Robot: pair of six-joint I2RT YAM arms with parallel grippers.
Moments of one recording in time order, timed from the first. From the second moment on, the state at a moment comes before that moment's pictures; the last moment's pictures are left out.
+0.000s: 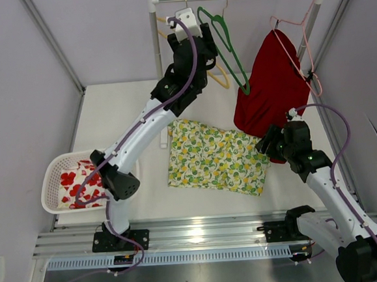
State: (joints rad) left arm -0.82 1.96 2.30 -0.24 -0.81 -0.24; right arm 0.20 0.89 0.72 -0.50 -0.03 0.59
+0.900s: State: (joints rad) left arm -0.77 2.00 2.35 -0.39 -0.76 -0.24; right arm 0.20 0.88 0.72 -0.50 -0.06 0.59
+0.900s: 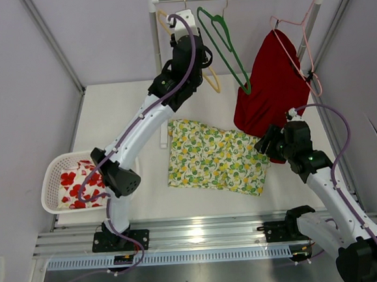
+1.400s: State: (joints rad) left arm -0.76 1.98 2.34 -0.39 -0.75 -0.23; right arm 0.20 0.88 0.71 -0.50 -0.06 0.59
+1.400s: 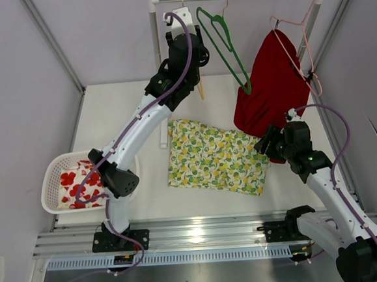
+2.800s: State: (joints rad) left arm -0.65 2.05 2.38 -0.24 -0.48 -0.06; right arm 0.20 0.91 0.71 -0.48 -0.06 0.58
